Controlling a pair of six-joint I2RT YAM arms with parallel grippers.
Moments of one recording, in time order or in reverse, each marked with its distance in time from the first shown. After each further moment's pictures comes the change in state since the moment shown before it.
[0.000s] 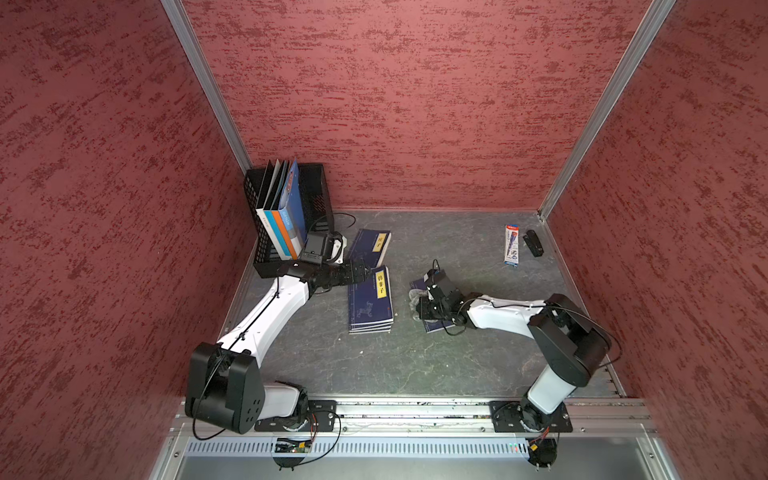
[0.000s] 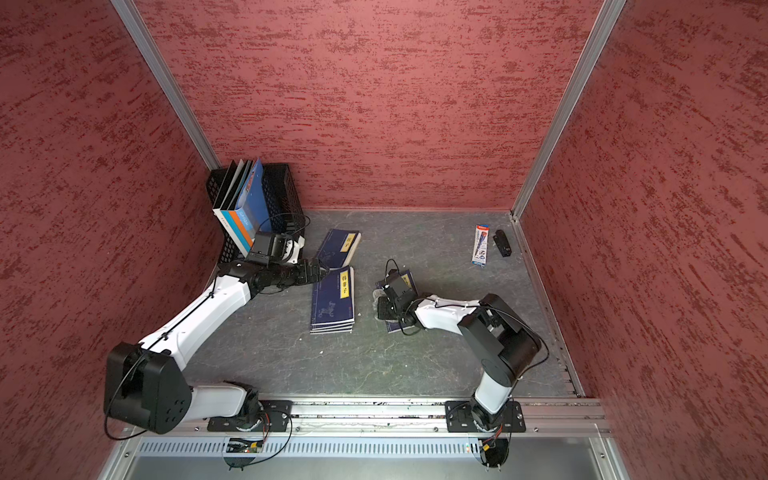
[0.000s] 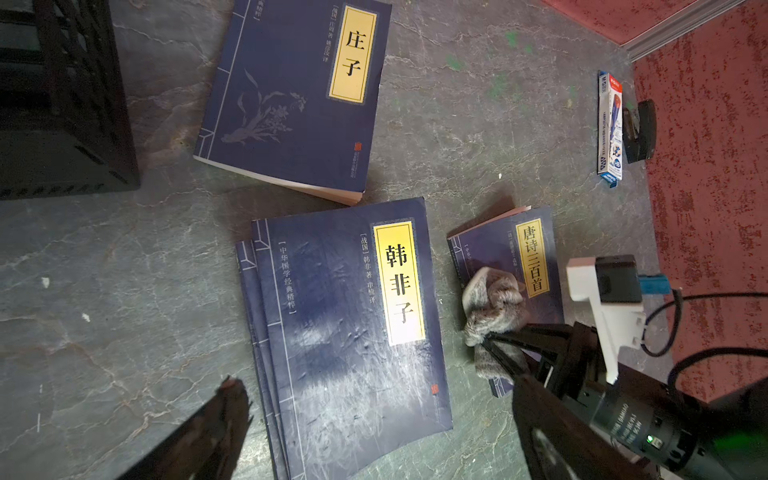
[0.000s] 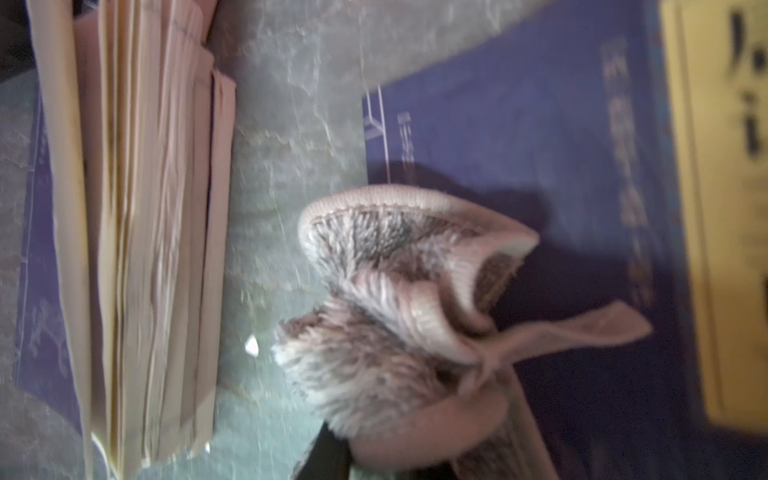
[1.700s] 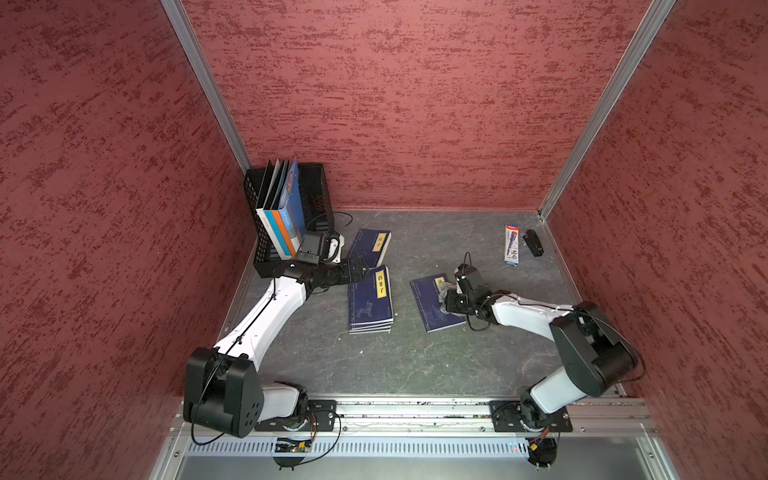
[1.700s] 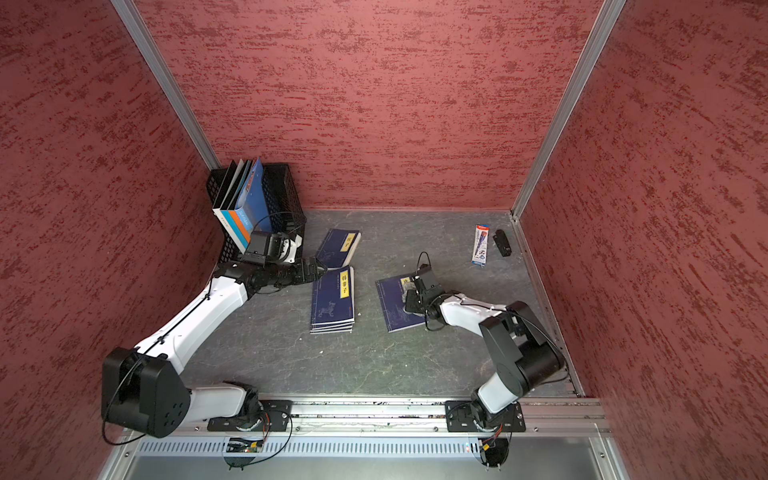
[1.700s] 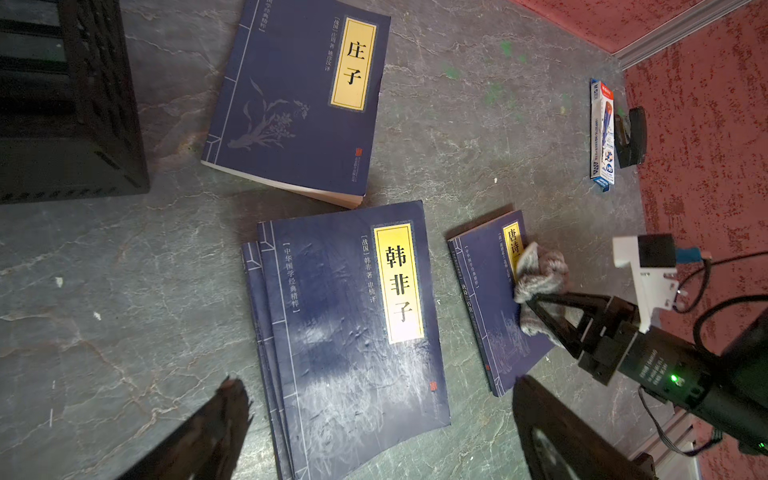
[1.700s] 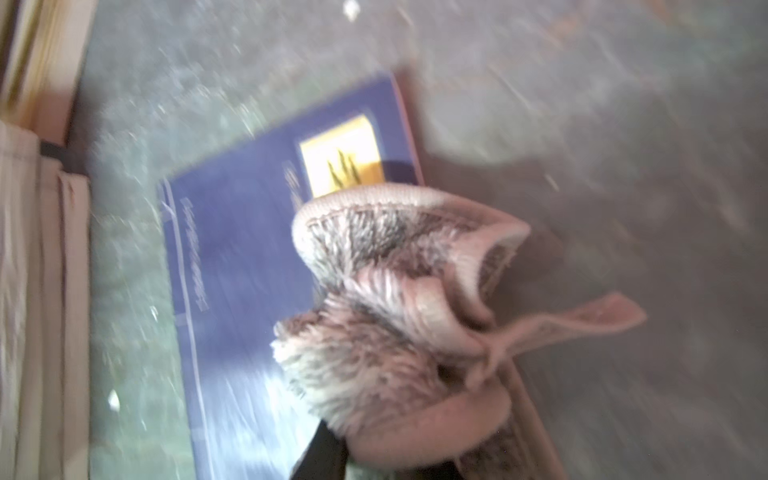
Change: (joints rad) left arm 0.018 -0.014 -0.001 -0.004 0.014 0.008; right arm -0.209 -0.214 -0.201 -0.061 0.032 -0.051
